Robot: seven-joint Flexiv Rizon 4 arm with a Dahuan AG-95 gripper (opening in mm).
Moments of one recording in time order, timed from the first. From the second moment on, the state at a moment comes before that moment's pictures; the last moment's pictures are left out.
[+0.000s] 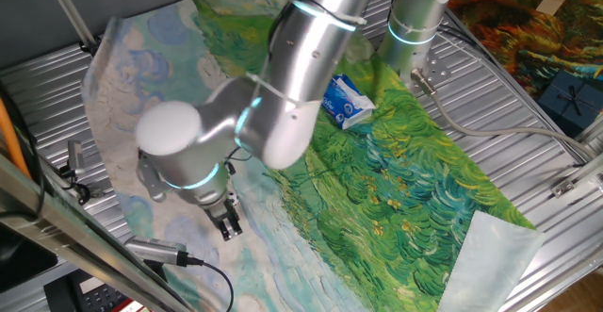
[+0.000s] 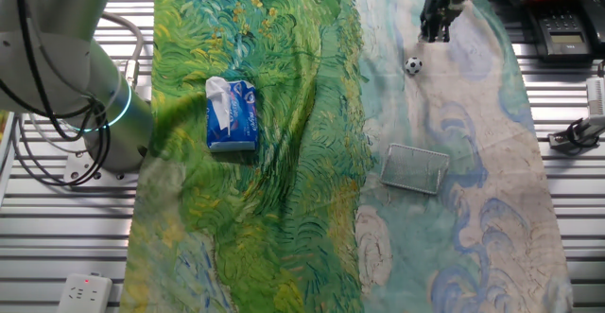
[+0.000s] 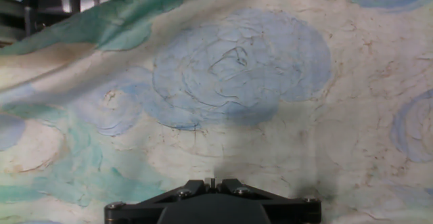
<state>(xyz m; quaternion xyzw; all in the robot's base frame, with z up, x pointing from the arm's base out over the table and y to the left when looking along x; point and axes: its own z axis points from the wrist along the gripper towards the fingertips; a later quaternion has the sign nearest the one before) 0.623 0.227 0.021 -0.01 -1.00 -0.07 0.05</state>
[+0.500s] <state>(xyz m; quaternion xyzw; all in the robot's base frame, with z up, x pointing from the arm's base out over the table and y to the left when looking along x) 0.619 0.223 0.025 -0.01 -1.00 -0.06 0.06</state>
